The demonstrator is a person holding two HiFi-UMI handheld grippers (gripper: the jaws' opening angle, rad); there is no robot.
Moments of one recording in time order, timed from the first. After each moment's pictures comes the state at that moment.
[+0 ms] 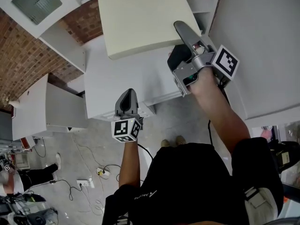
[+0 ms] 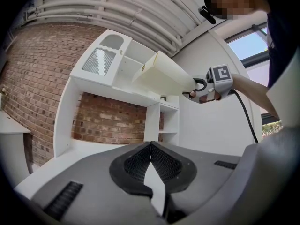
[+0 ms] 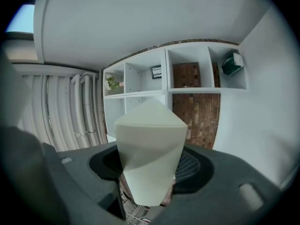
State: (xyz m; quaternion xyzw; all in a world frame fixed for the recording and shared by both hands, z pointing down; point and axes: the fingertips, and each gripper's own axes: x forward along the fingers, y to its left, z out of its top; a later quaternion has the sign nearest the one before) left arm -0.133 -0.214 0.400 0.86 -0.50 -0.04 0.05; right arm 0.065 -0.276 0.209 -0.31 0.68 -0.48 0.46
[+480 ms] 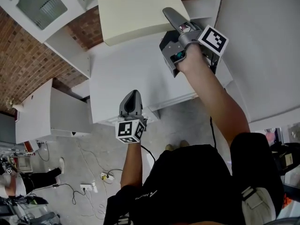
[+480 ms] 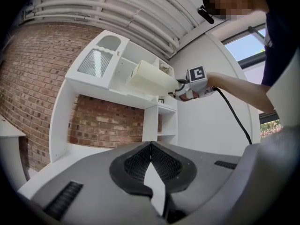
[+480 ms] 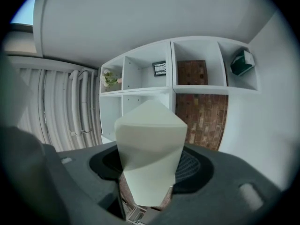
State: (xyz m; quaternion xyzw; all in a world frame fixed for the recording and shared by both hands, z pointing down) left arm -0.132 -0.227 0.384 0.87 -0.49 -0.04 0.04; right arm 0.045 -0.344 0.176 -0.33 0.68 -0.47 0.46
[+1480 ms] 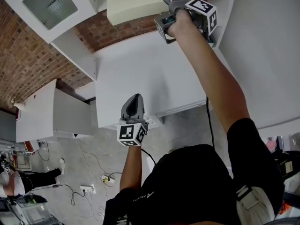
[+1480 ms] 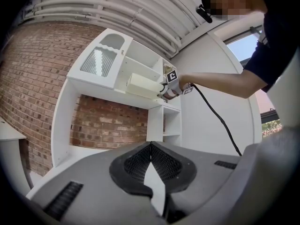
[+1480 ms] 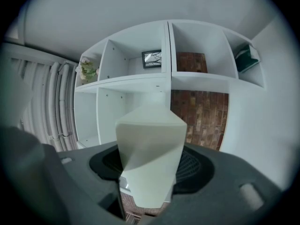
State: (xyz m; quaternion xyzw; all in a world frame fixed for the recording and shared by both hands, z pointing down) left arm -0.165 -0.256 0.380 0.87 -0.49 -0.04 0.04; right arm 0.019 -0.484 0.151 -0.37 0.64 -0.51 0.43
